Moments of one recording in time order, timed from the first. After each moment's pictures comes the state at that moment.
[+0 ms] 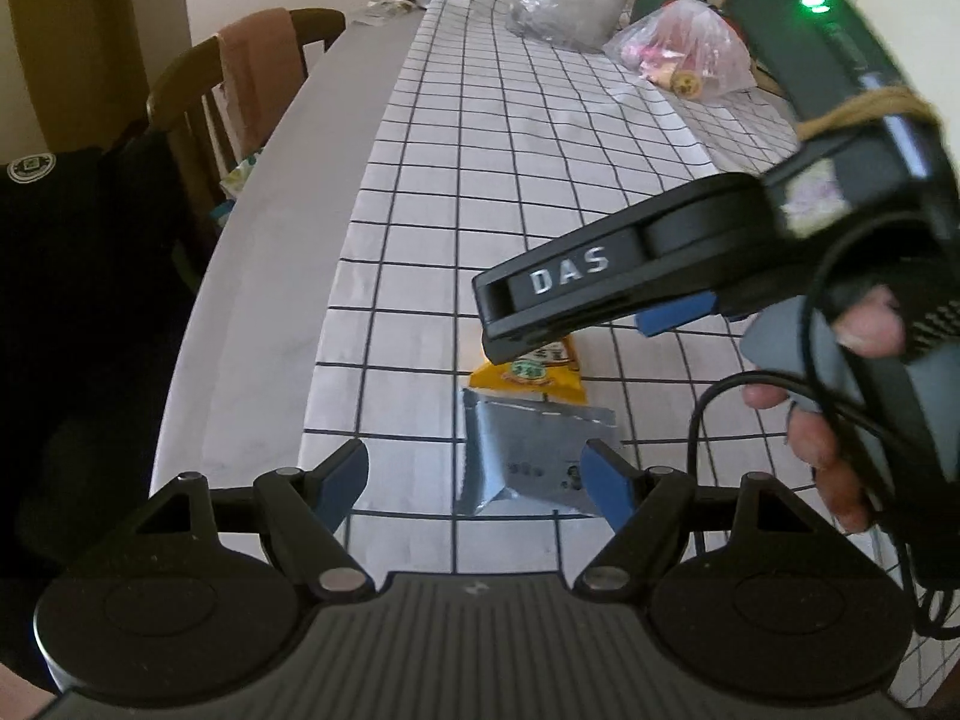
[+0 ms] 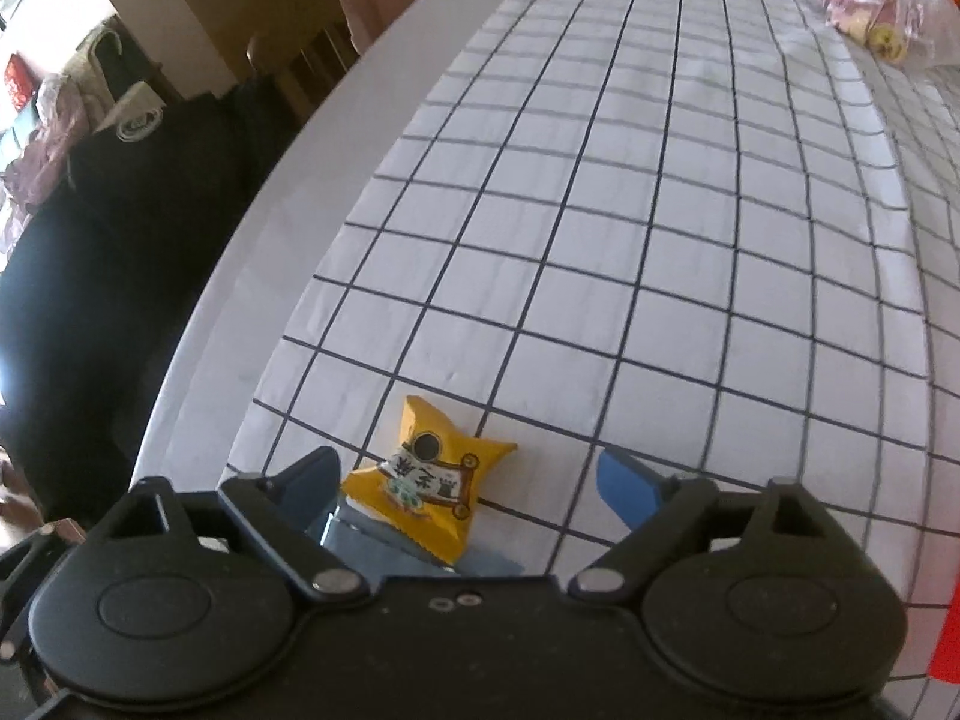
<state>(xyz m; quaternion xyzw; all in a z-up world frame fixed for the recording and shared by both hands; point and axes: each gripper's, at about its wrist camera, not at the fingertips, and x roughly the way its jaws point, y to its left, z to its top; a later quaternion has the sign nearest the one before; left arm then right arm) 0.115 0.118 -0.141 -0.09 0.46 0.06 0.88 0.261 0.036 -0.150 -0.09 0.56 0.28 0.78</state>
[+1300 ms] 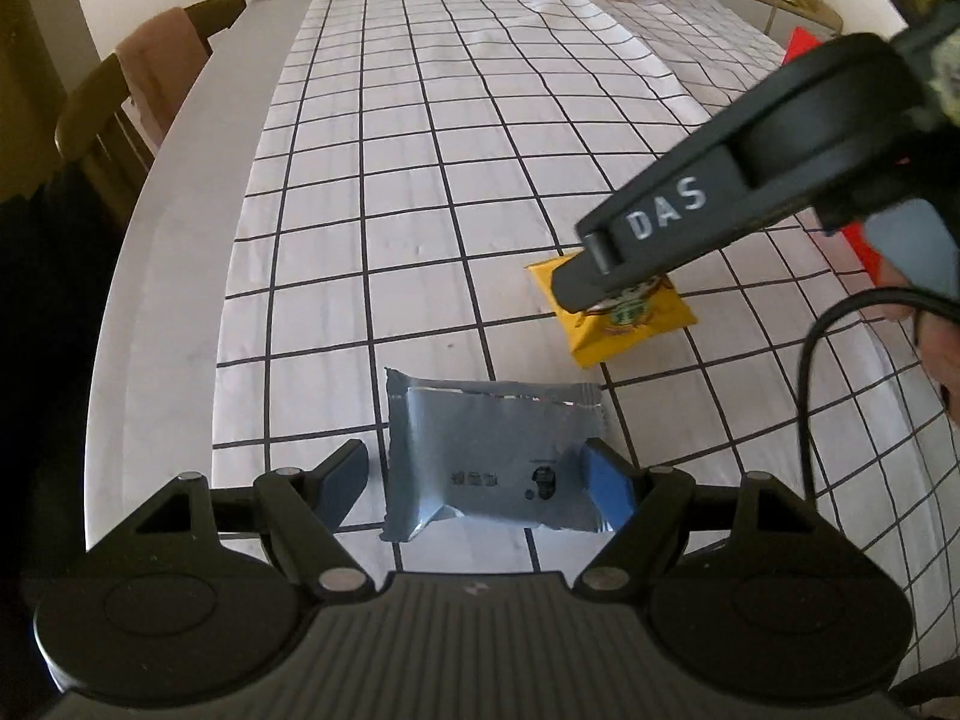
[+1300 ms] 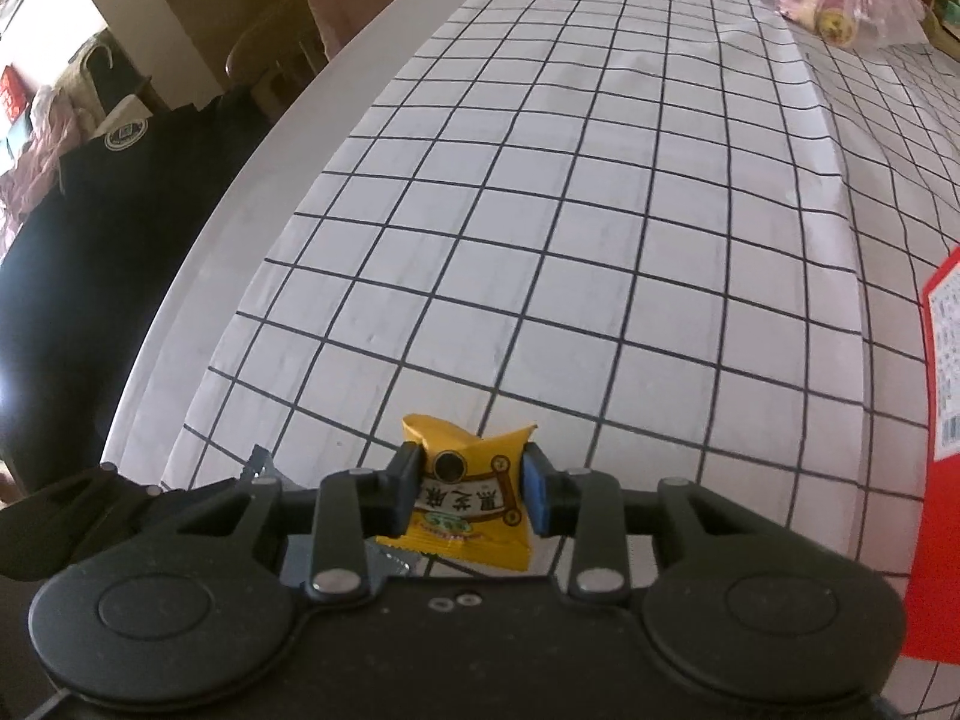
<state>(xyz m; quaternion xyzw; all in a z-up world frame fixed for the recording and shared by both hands) 0.143 0.088 -0.176 0.00 0.50 0.01 0.86 0.251 -0.021 -0.141 -0.08 0.54 0.28 0.79</state>
